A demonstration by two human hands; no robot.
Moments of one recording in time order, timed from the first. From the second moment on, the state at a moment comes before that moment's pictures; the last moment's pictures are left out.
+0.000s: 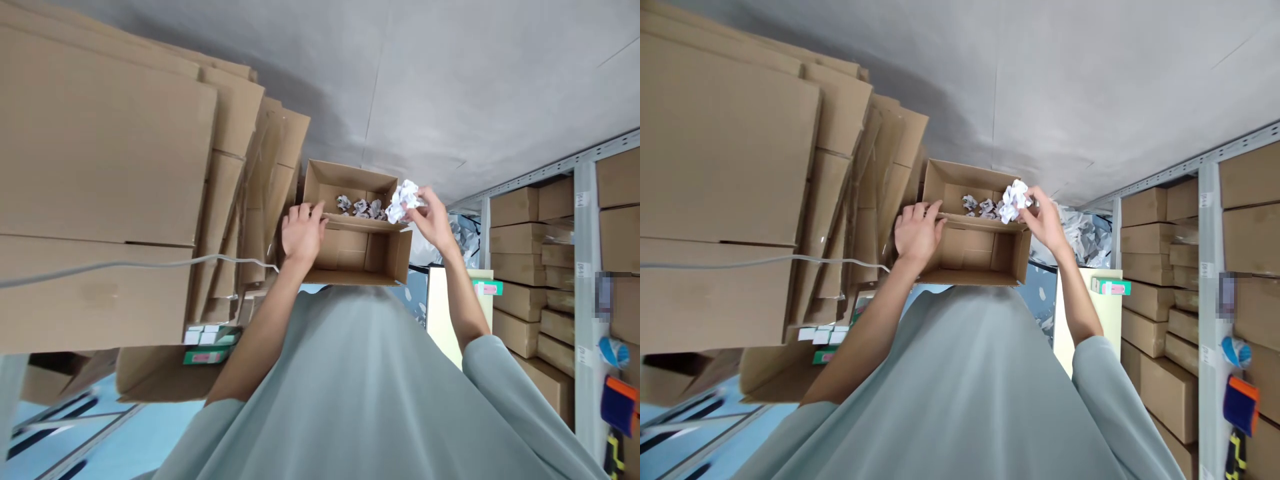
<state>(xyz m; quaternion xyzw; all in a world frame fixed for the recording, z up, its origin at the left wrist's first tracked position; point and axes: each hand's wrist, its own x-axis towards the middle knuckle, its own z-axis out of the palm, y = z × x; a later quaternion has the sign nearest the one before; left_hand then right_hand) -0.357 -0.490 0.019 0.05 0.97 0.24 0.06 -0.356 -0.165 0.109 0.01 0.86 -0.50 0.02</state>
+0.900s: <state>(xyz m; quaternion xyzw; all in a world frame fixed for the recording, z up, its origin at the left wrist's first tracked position) -0.356 -0.487 0.031 0.05 0.98 0.15 0.10 -0.290 -0.218 0.114 0.05 0.95 -0.17 0.25</state>
